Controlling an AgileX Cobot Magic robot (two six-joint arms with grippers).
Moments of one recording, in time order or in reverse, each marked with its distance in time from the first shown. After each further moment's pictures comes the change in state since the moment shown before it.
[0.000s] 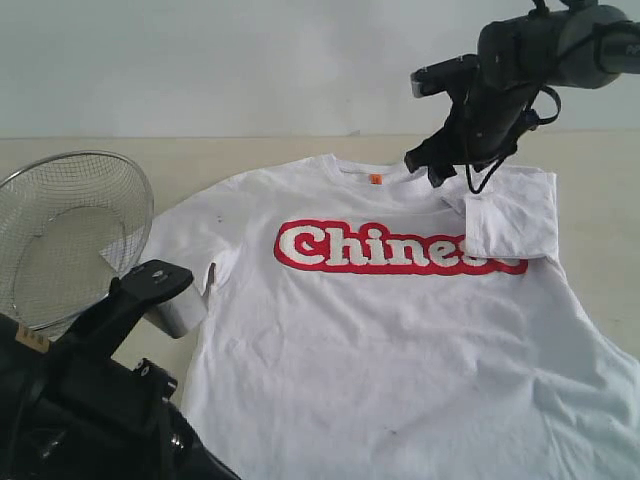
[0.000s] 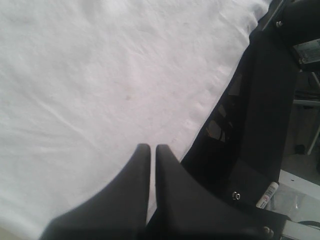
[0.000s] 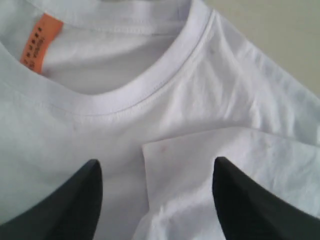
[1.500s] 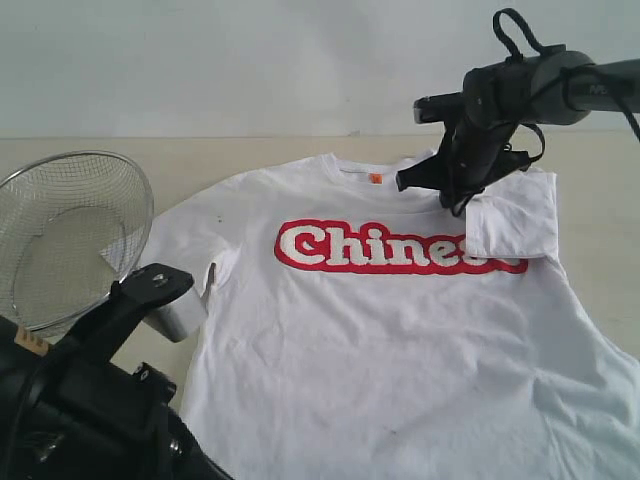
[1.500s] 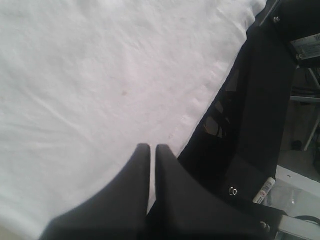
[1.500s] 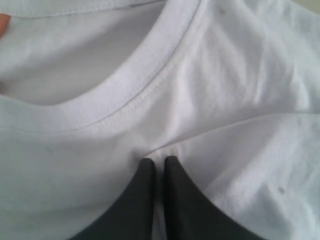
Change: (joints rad) left arm 0.000 0.000 0.000 0.000 0.016 0.000; right arm 0.000 0.109 -0.018 -0.020 -0.054 0.224
